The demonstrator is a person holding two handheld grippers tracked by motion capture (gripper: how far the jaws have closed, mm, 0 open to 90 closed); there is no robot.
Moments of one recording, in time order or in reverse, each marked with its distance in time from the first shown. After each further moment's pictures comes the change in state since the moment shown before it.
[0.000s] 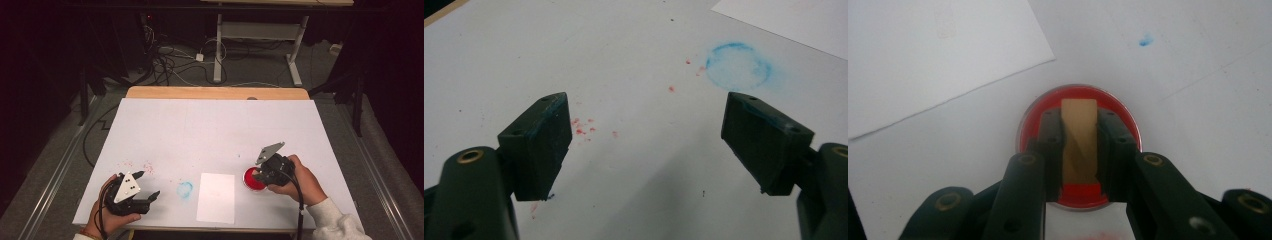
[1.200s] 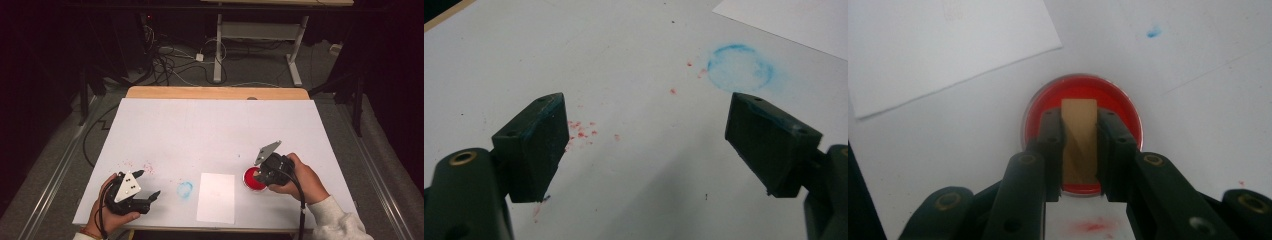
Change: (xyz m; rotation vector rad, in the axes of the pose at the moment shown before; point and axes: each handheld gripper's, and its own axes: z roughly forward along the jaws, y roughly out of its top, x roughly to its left) left arm 0.000 0.001 0.001 -0.001 0.004 0.007; right arm 0.002 0.006 -0.002 0.077 0.009 -0.039
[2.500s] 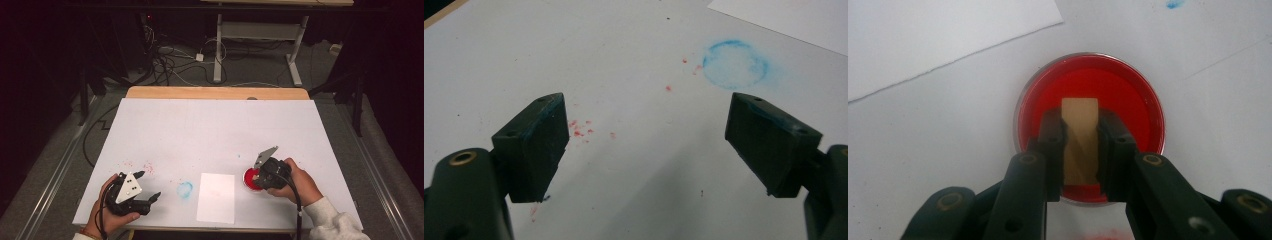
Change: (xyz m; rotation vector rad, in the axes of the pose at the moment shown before) left arm -0.002 0.001 0.000 0.015 -0.010 0.017; right arm 0.000 -0.011 0.024 0.012 0.010 0.023
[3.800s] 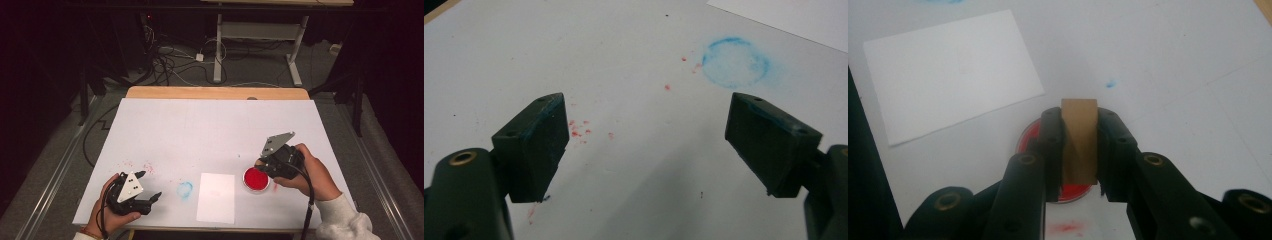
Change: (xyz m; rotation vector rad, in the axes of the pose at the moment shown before) left arm 0.000 0.002 0.002 0.009 -0.003 0.004; right arm 0.002 0.023 -0.077 -0.145 -0.080 -0.043
